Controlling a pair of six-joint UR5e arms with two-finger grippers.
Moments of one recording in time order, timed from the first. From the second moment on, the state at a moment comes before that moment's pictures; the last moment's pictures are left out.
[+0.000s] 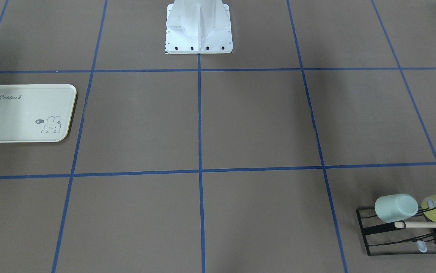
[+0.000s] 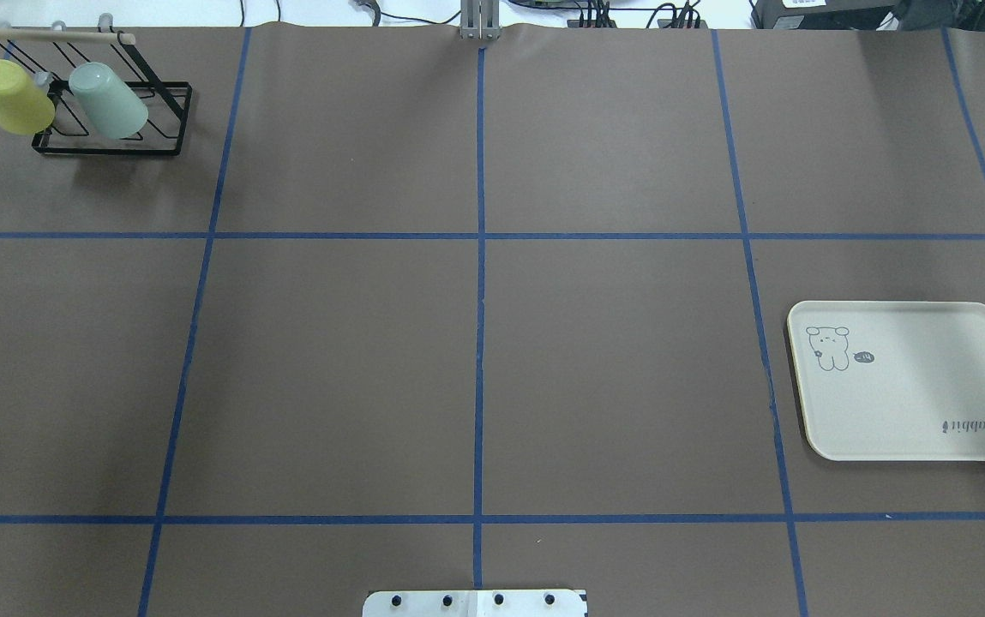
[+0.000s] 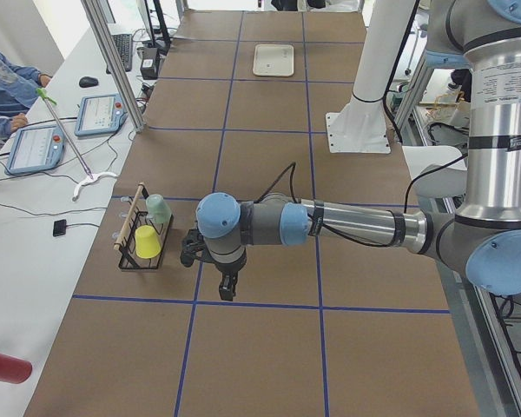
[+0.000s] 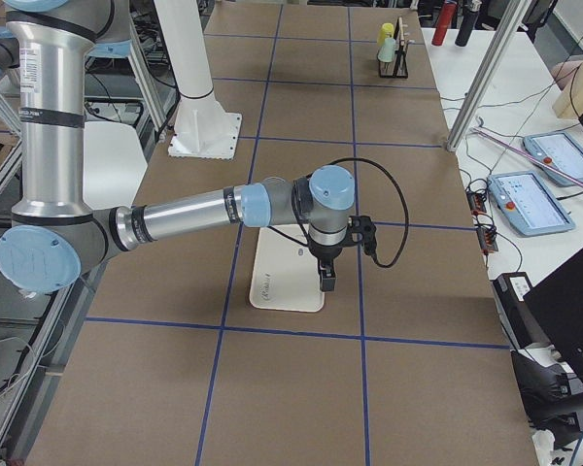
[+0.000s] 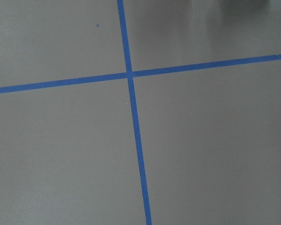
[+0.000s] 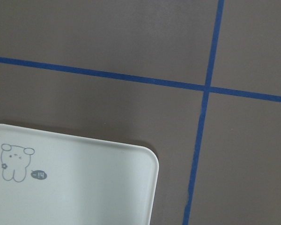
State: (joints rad) left arm -1.59 -1.51 -1.74 -1.42 -2.40 0.16; right arm 1.49 -1.65 1.90 -1.71 2.31 0.00
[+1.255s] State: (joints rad) left arm -1.59 -1.50 -1.77 -1.44 -2.39 0.15; right arm 1.48 -1.66 1.91 -1.71 2.32 0.00
